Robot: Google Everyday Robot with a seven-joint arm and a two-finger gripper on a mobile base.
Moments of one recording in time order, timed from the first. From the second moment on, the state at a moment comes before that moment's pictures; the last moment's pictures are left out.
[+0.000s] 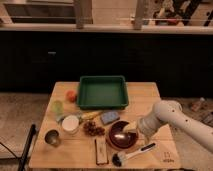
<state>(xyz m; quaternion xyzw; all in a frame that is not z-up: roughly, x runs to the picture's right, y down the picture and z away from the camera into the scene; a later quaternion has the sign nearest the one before) 0.172 0.263 0.764 -0.19 -0.37 -0.46 0.79</state>
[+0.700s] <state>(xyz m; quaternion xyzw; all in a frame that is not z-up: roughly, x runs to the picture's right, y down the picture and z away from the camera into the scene) 0.171 0.261 0.785 -0.20 -0.38 -0.46 0.78</state>
